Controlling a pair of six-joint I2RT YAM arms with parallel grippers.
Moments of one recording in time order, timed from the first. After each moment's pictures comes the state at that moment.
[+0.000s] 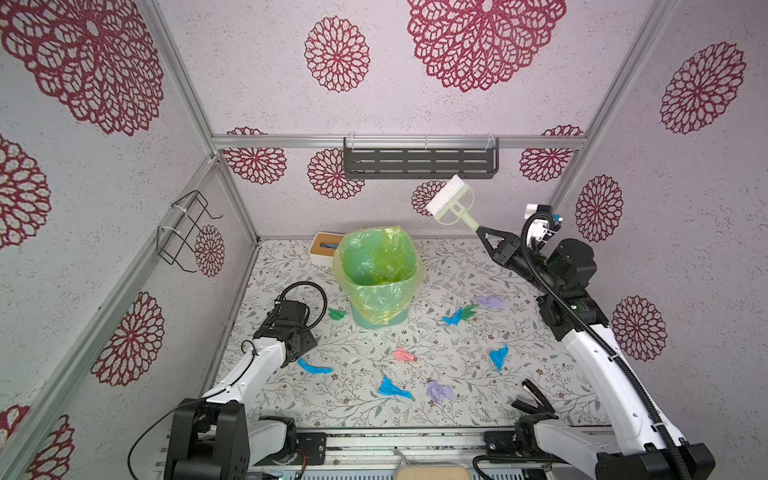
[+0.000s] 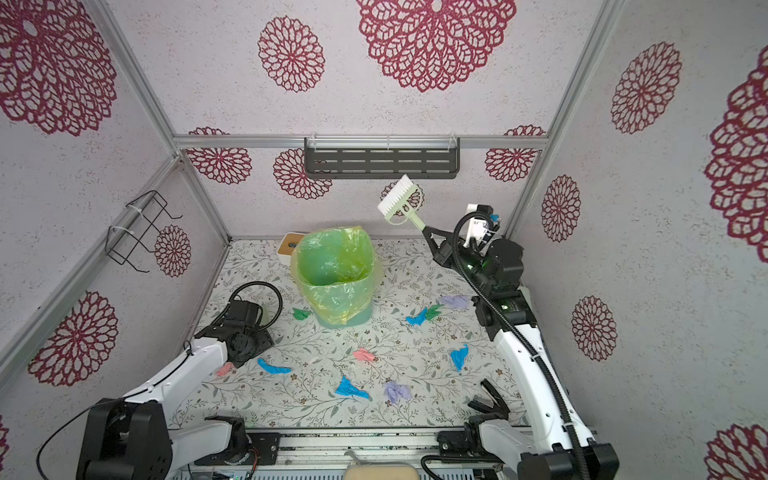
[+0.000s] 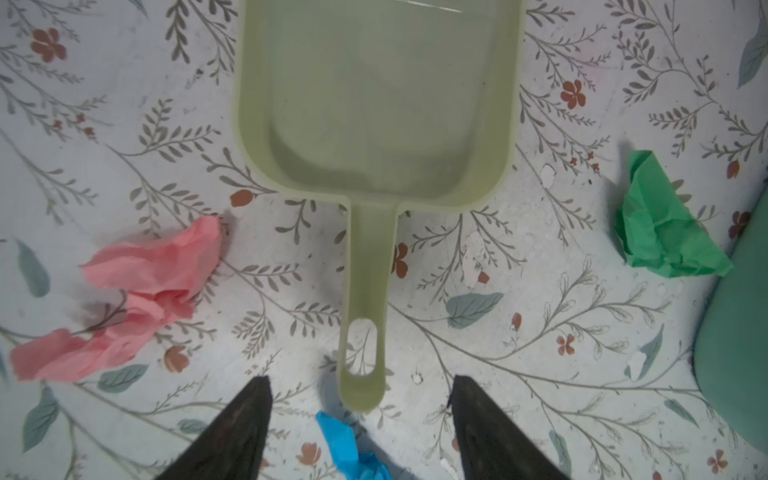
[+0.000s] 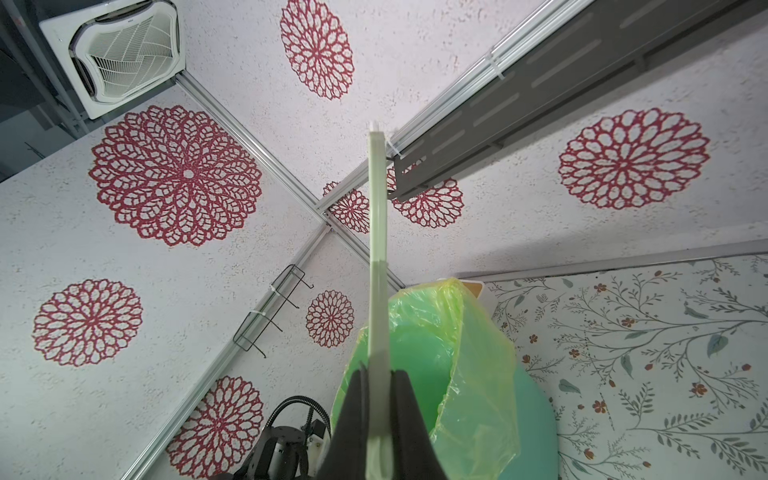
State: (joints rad) left arm -0.10 1.25 0.66 -0.62 -0.20 -0.69; right arm 0.17 1.09 1.13 0.04 -0.53 0.80
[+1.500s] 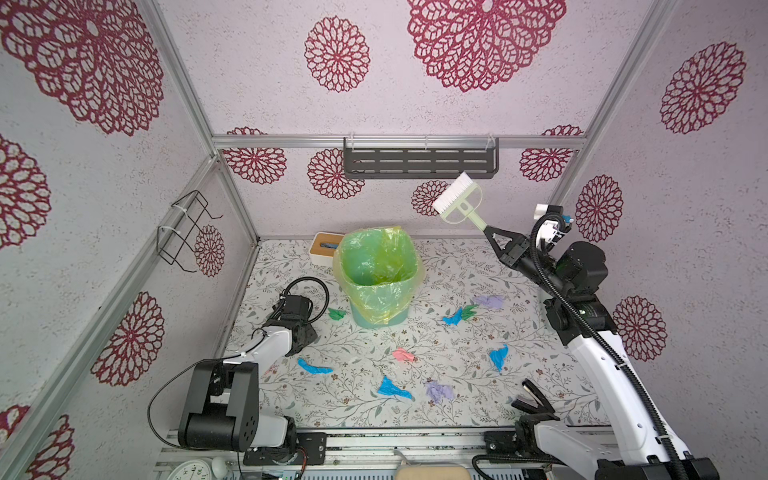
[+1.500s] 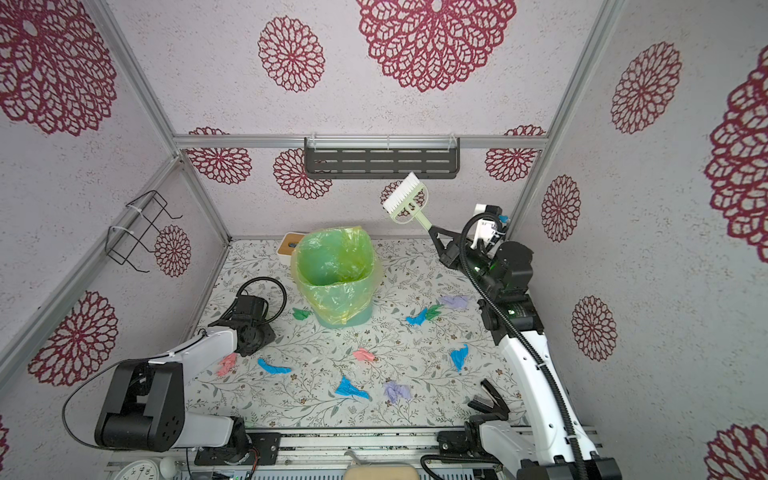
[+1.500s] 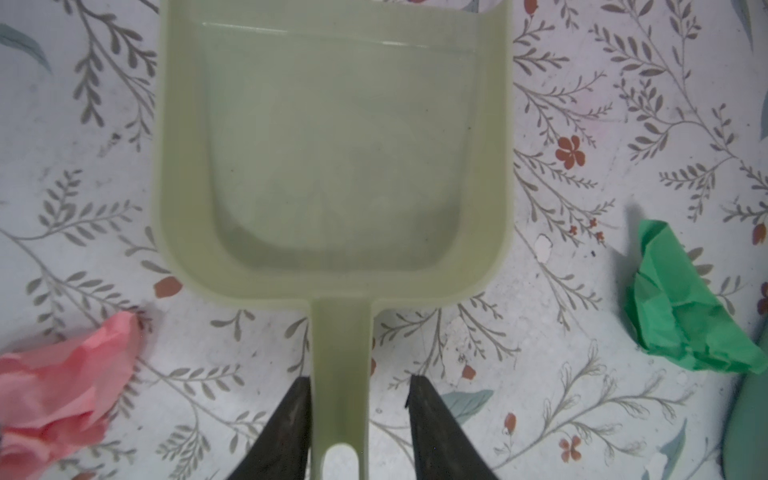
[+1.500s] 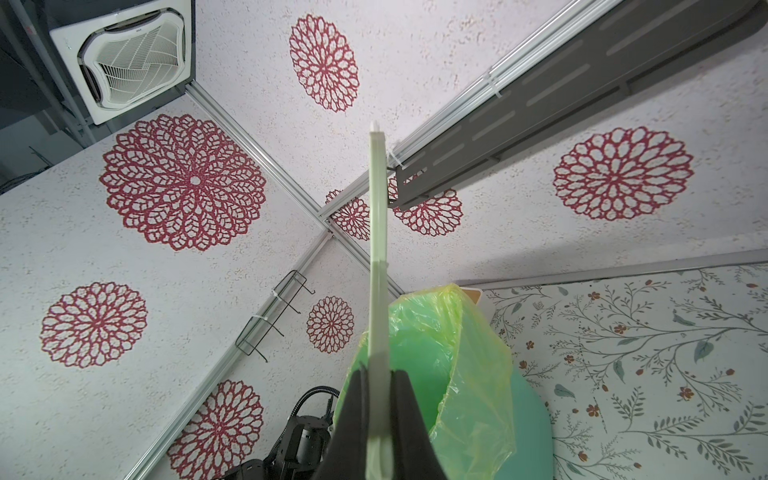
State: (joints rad) left arm -0.09 1.43 0.67 -0.42 -0.22 -0.69; right arm 0.14 1.05 1.13 0.02 -0.55 0.80
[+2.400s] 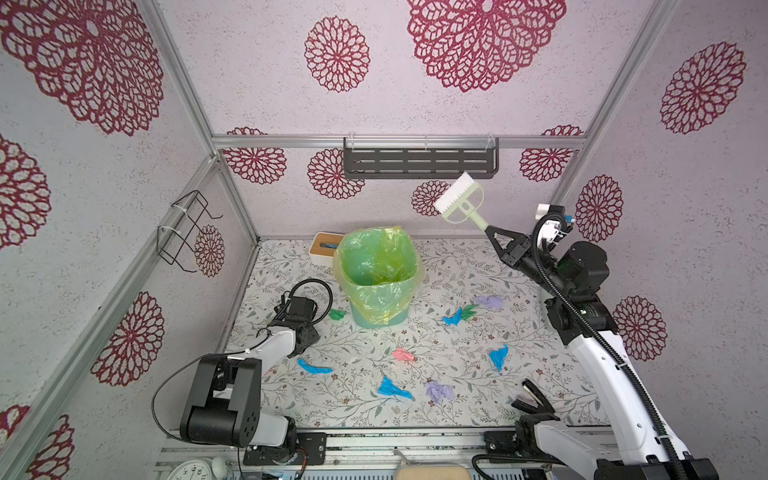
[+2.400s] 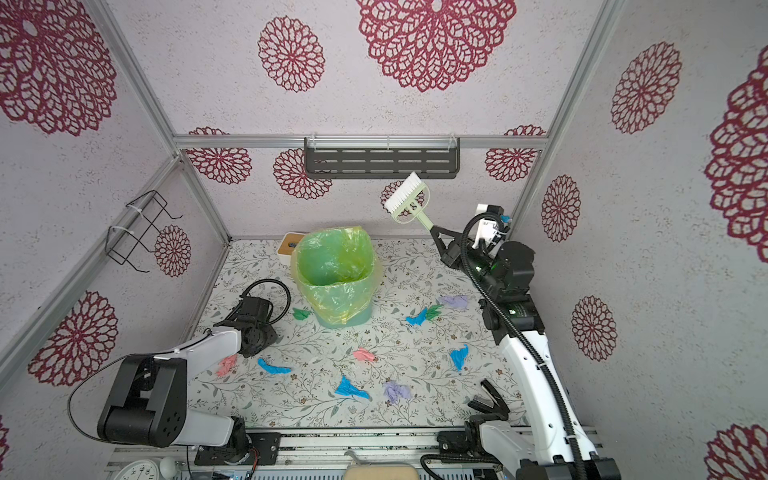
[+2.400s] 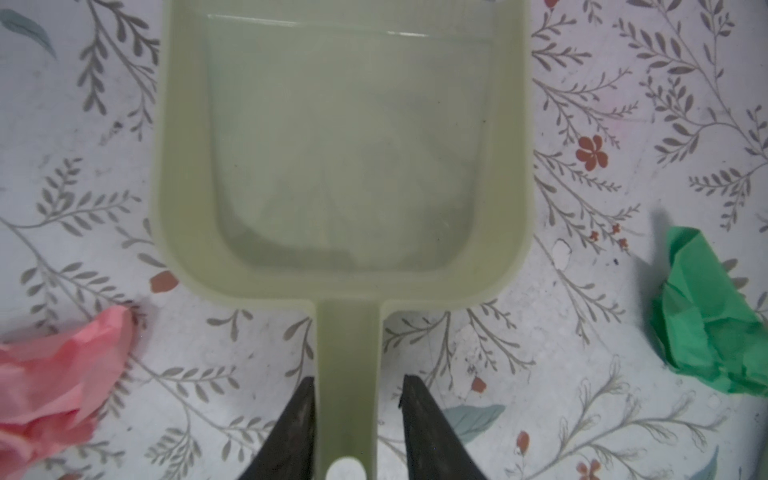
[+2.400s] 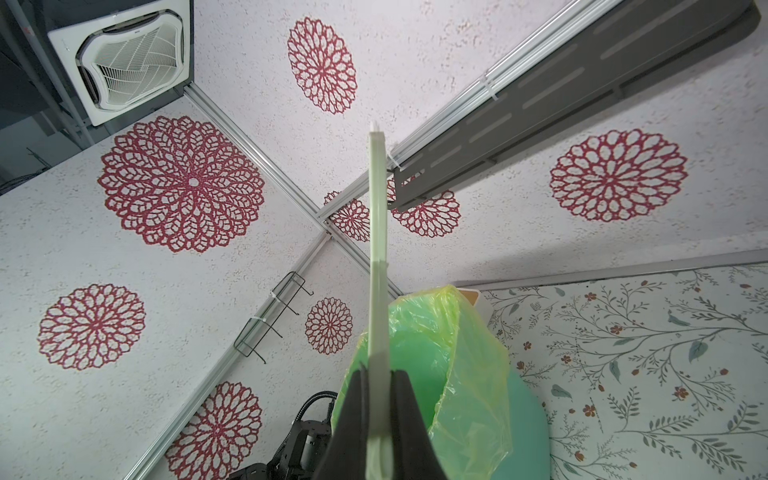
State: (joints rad) left arm -0.13 1.45 0.66 -0.40 -0.27 -0.74; right arm 0.13 1.05 1.13 0.02 -0.56 0.80
